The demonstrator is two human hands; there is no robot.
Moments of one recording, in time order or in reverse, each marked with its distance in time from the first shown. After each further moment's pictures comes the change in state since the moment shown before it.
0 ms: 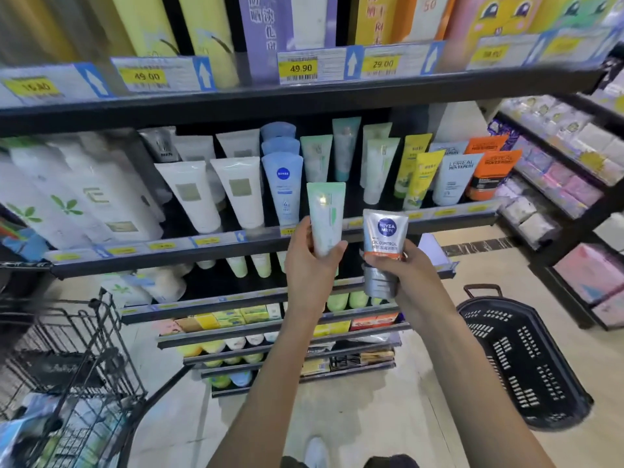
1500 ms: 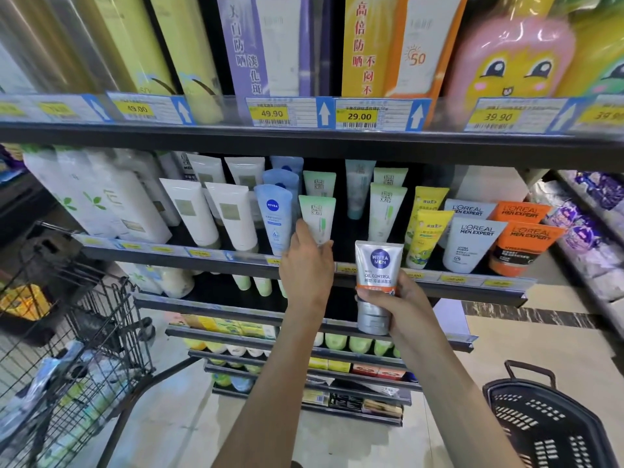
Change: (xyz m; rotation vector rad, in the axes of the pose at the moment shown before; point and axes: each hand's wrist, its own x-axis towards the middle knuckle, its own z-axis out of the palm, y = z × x) left_hand 0.072 0.007 0.078 0.846 0.402 0.031; right_hand 0.071 -0.029 -0.049 0.014 -0.268 0.120
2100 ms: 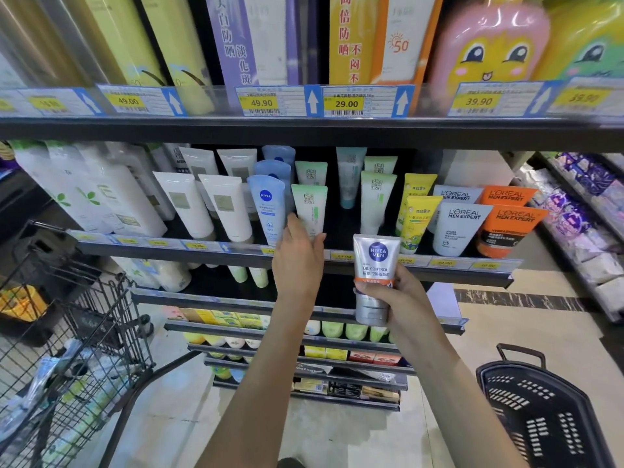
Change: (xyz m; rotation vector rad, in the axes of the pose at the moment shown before) left_hand -0.007 -0.010 -0.004 0.000 -0.038 0.050; right_hand -0.014 0.008 -0.012 -0.024 0.009 -0.025
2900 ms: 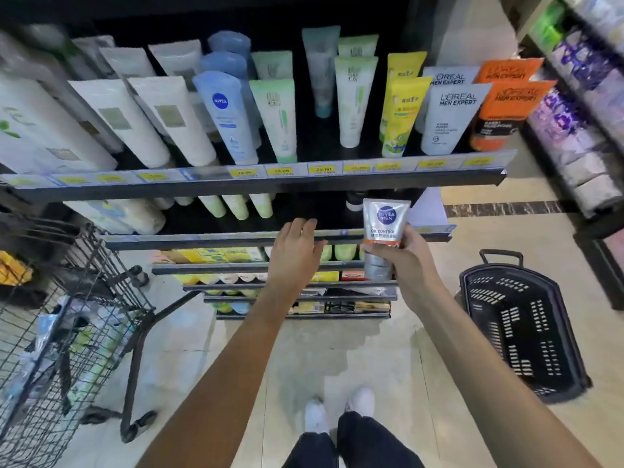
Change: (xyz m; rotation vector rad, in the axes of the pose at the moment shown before) left_hand -0.102 -0.080 0.056 0.201 -0.400 0.351; right_hand -0.018 0.081 -0.058 -0.147 0.215 0.076
